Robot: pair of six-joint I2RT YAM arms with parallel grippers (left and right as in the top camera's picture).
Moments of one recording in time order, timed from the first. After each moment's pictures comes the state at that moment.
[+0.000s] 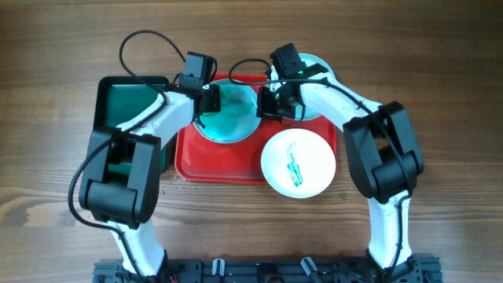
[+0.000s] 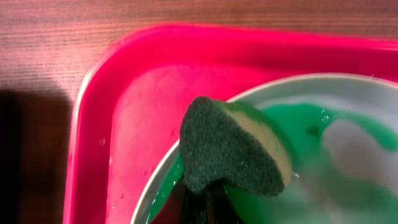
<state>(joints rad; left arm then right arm) -0.26 1.97 1.21 -0.33 -0.12 -0.25 0.43 2.20 1.54 -0.62 -0.43 0.53</state>
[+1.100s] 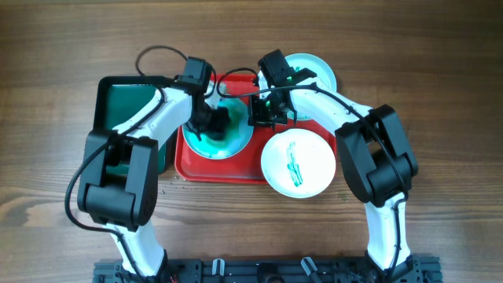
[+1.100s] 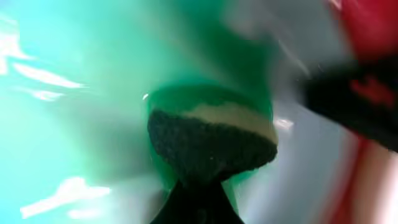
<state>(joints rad) -0.27 1.96 1.24 -0.73 0.34 -0.03 0.49 2.20 1.53 -0.64 -0.45 0.47</state>
